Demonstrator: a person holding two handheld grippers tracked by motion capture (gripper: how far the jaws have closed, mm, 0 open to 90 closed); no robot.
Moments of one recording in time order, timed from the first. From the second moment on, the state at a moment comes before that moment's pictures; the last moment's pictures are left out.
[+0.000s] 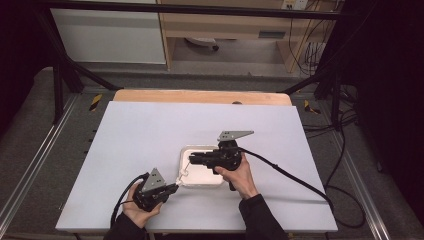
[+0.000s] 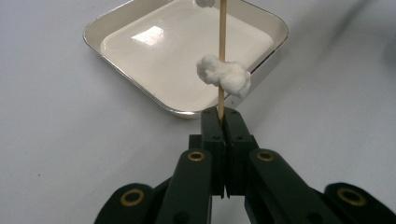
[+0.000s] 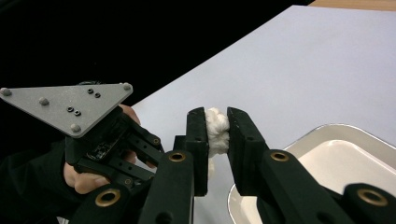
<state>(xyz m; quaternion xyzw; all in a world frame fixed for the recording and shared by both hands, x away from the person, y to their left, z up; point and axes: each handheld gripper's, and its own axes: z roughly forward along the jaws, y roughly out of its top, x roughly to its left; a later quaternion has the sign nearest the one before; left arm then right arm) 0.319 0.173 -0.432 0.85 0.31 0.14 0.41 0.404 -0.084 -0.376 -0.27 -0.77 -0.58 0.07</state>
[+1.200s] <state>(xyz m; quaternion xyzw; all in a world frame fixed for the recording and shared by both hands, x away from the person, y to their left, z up) 0.317 0.170 -0.434 0.85 0.31 0.14 0.41 0.396 -0.075 -0.390 -0.27 -0.77 -0.57 0.07</state>
